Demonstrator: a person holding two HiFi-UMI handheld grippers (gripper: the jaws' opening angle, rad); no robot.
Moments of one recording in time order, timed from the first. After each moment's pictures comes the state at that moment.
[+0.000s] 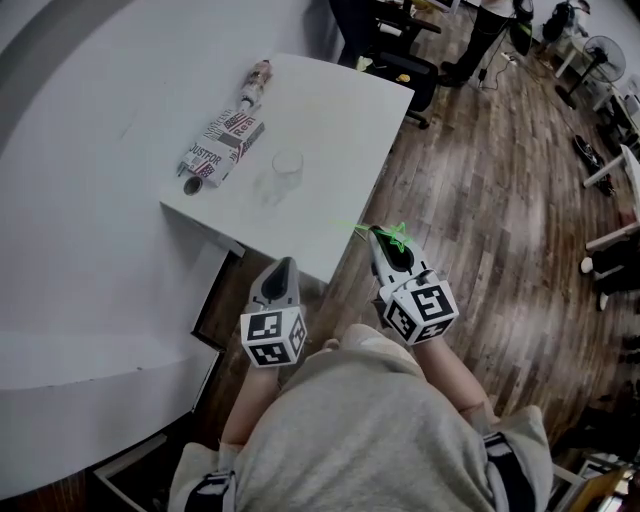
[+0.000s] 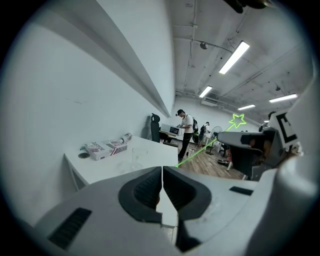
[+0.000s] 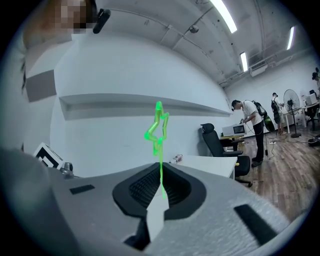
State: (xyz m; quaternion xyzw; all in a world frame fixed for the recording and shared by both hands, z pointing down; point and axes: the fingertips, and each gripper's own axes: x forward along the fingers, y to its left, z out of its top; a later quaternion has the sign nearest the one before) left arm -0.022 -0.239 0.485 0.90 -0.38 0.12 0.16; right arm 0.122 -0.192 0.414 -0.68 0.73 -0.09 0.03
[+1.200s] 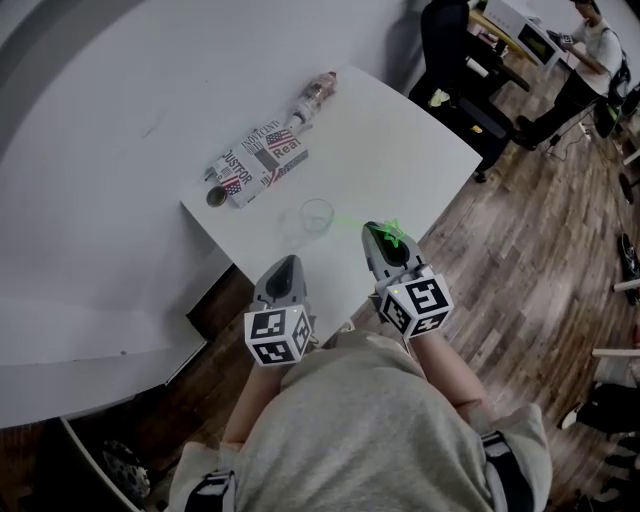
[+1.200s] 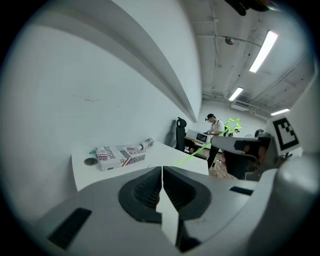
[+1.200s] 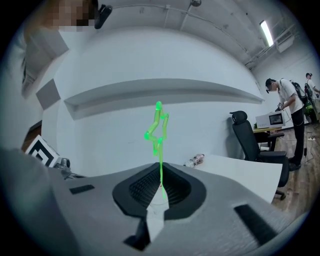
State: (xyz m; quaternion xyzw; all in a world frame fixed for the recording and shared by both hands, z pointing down) left arm 0.033 -0.386 0.485 0.83 -0.52 0.10 0.19; right arm 0.172 -0.398 0.426 -0.54 0.83 -0.10 0.00
